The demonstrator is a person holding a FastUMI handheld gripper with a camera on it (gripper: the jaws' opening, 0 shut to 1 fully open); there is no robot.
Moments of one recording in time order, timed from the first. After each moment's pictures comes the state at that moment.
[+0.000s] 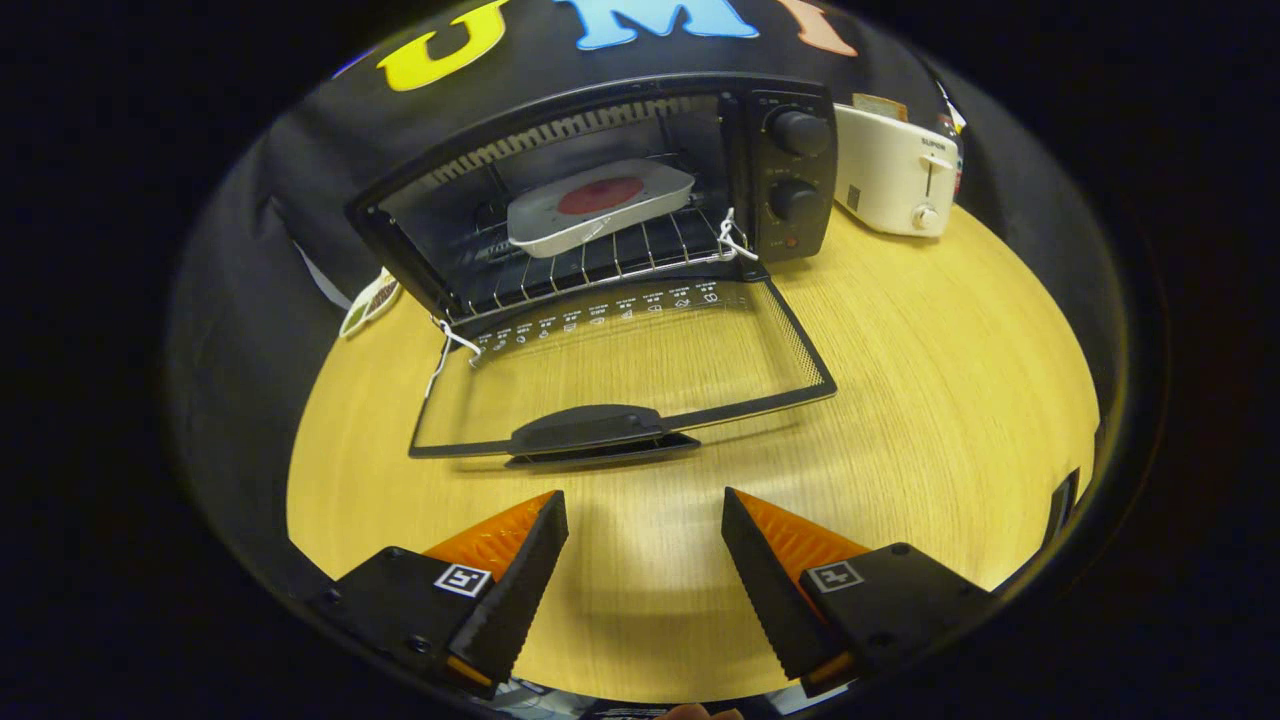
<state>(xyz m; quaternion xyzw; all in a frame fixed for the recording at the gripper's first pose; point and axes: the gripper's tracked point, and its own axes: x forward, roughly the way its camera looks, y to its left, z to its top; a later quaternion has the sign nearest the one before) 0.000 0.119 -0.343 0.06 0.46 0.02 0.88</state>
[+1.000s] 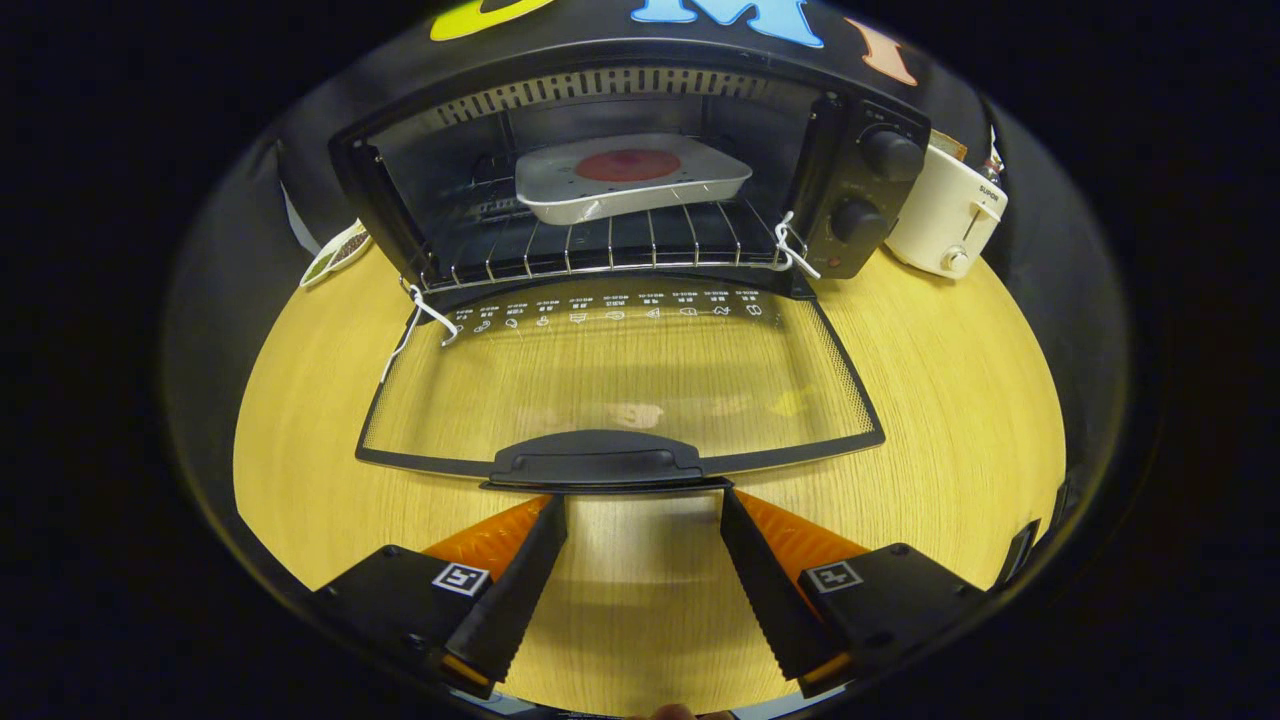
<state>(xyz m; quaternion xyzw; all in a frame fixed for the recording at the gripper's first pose) 0.024 0.130 -0.351 0.01 0.49 -0.01 0.87</state>
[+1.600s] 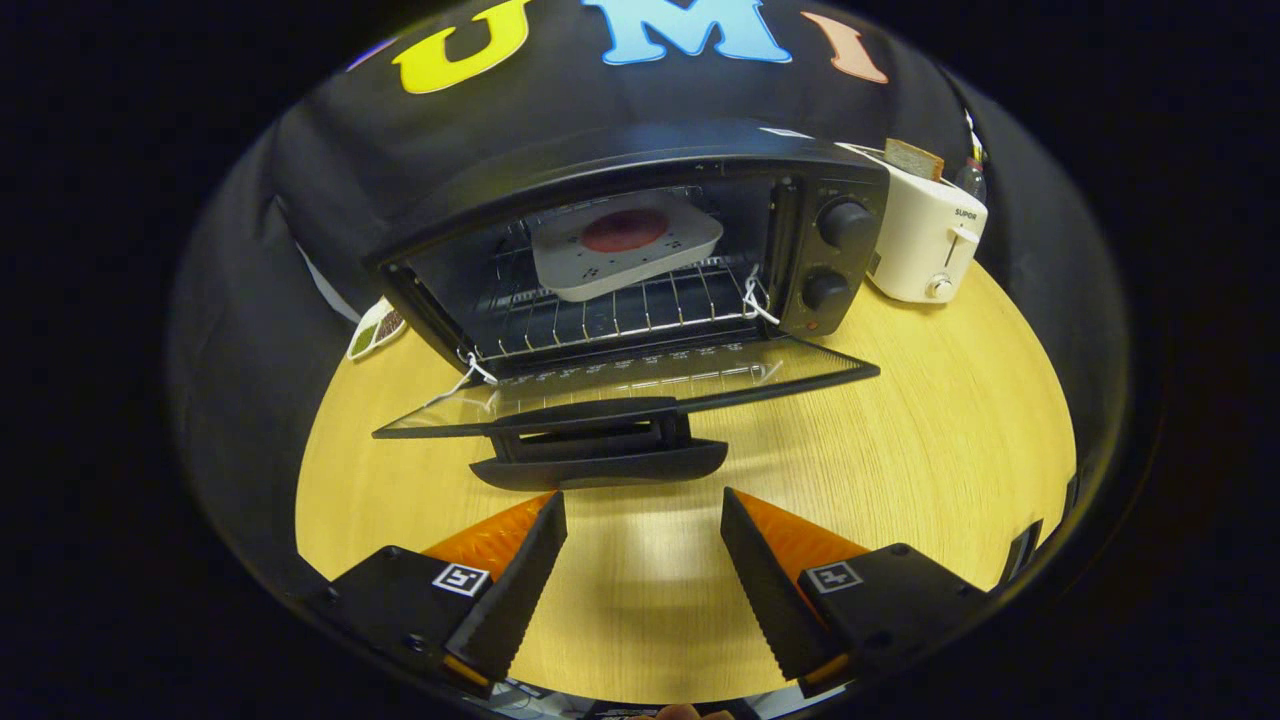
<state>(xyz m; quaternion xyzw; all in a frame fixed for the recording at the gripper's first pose) 0.021 0.135 -0.293 0.09 0.45 0.00 0.89</state>
